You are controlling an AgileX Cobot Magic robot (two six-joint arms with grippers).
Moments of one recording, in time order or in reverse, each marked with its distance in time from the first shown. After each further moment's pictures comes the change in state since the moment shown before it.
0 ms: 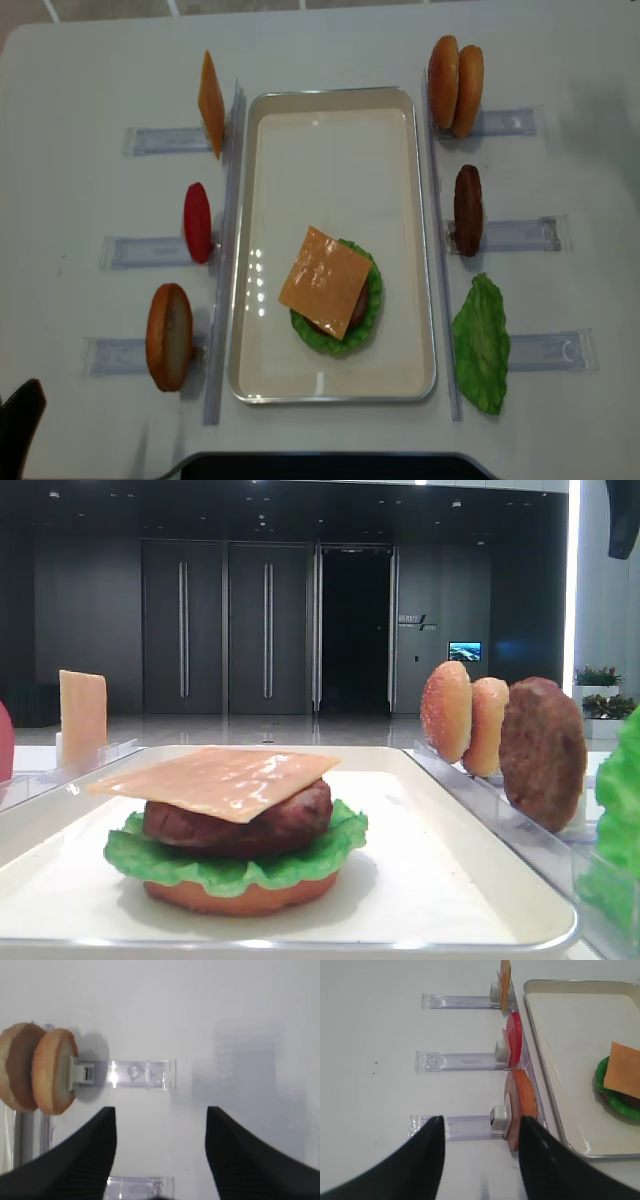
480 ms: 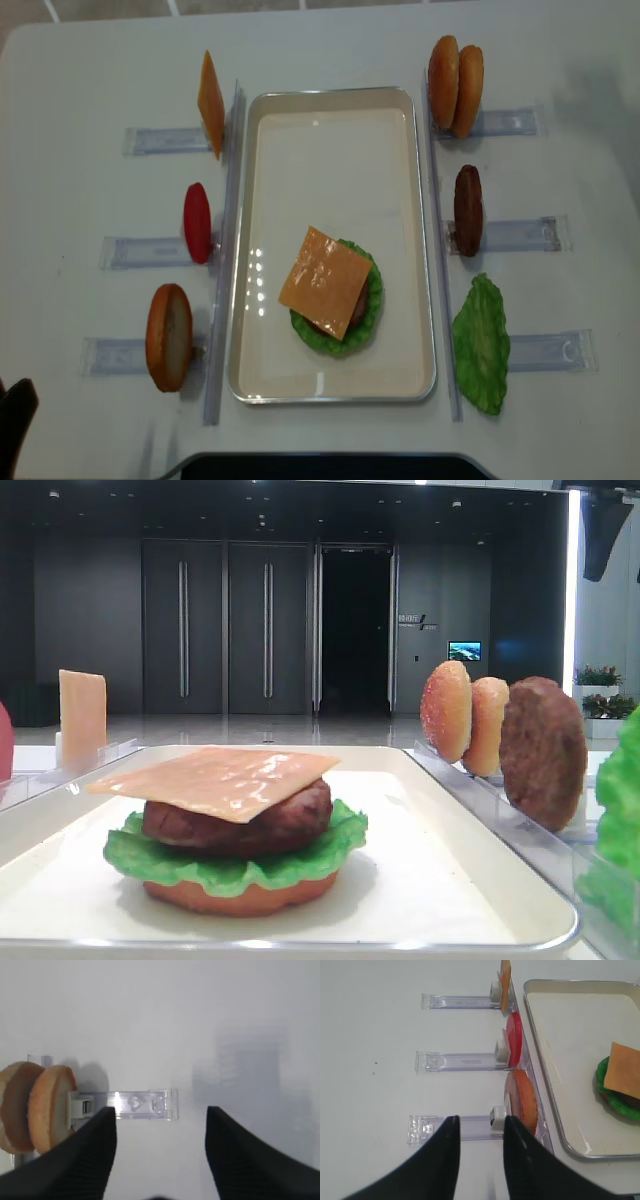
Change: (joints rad) left arm 0.000 0.000 0.000 0.000 0.000 0.000; right arm 0.000 0.119 -0.142 0.000 0.002 0.043
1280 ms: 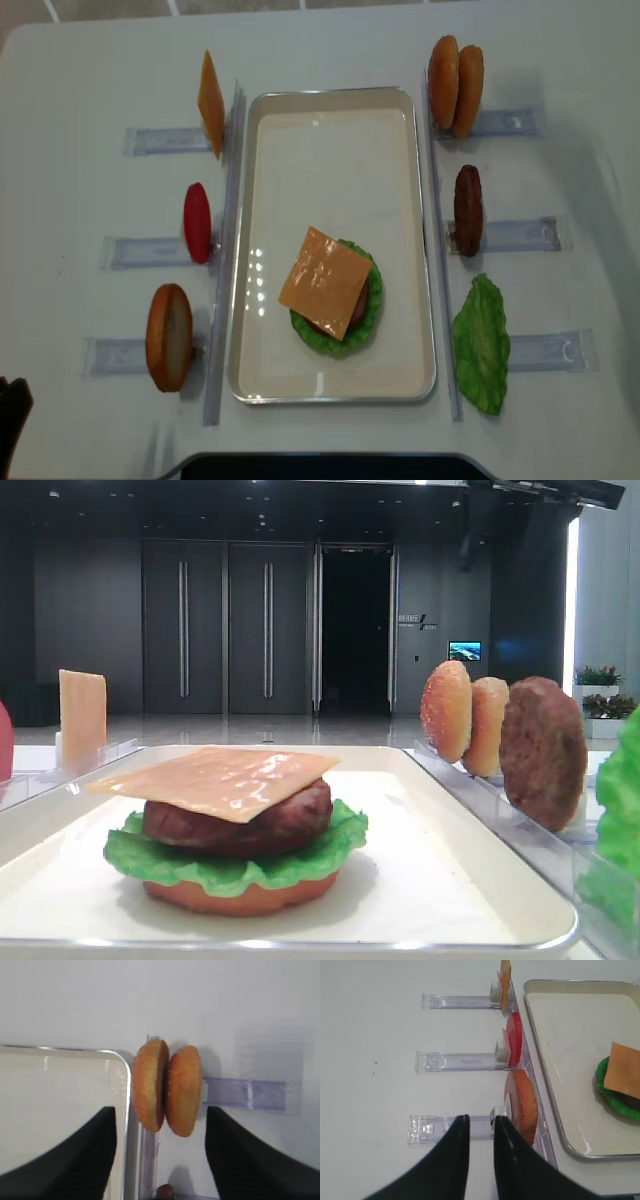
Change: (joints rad) left arm 0.000 0.000 0.000 0.000 0.000 0.000; right arm 0.267 0.013 -0.017 -0.002 0.000 0.202
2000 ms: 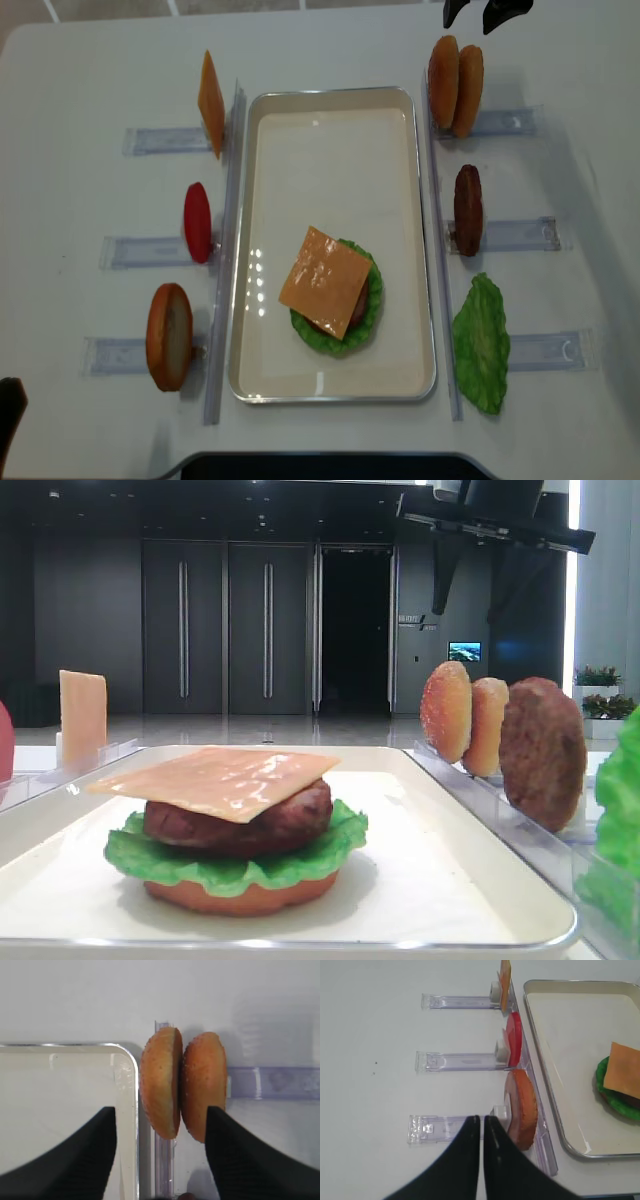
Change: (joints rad) left arm 0.000 0.000 0.000 0.000 0.000 0.000; right arm 0.034 0.082 -0.002 0.003 -0.017 0.094
